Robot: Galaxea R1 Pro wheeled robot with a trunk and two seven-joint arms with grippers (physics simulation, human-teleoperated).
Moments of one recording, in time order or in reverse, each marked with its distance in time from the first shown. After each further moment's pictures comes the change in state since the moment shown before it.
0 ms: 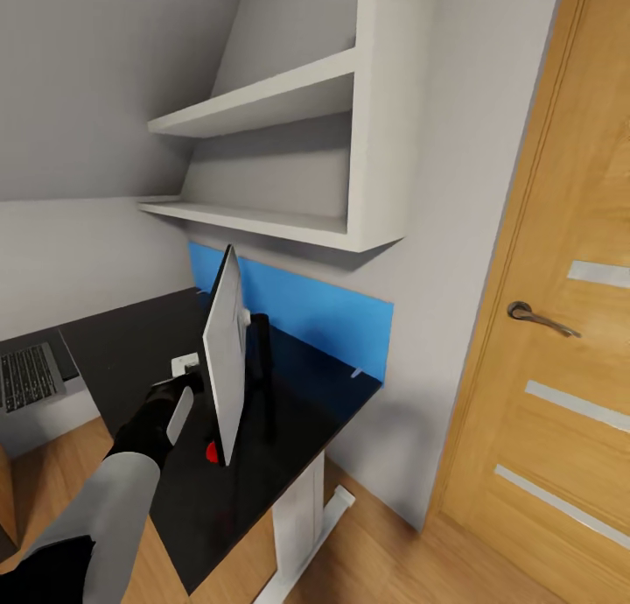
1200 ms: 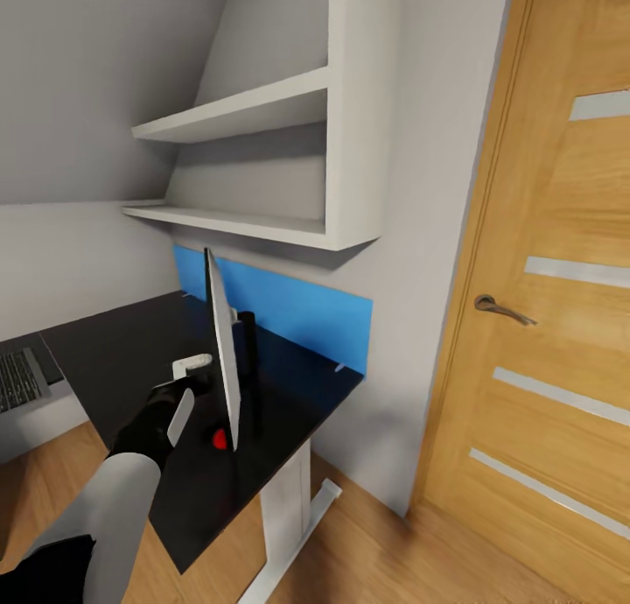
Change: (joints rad) left arm 0.000 0.000 0.001 0.020 0.001 -0.002 0.000; right arm 0.000 0.001 0.000 0.000 0.000 0.000 0.000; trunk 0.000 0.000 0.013
